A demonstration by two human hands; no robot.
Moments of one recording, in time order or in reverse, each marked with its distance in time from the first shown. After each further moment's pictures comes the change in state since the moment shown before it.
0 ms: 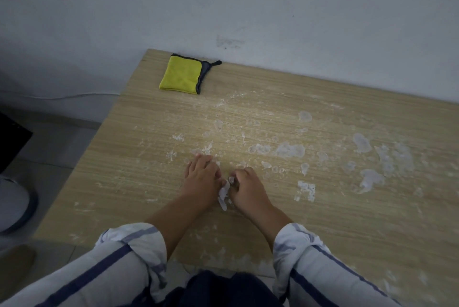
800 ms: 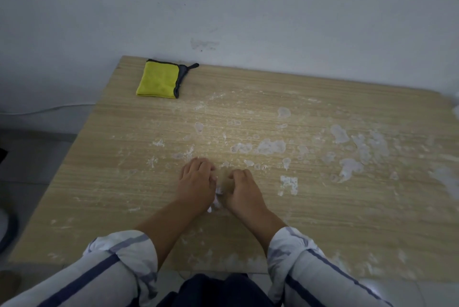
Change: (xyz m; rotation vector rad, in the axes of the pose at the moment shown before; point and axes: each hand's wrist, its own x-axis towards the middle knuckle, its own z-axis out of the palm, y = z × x) left_hand -0.002 0.026 0.006 0.043 0.106 0.132; right_hand -0.018 0.012 -0.014 0.063 0.102 0.104
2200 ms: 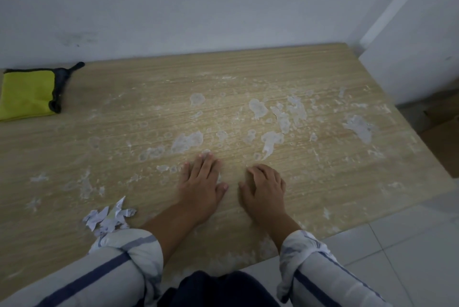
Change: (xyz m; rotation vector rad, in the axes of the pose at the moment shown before) left_hand 0.024 0.135 0.117 0.325 -0.323 0.381; right_hand -0.046 0.179 -0.093 -0.218 0.371 0.308
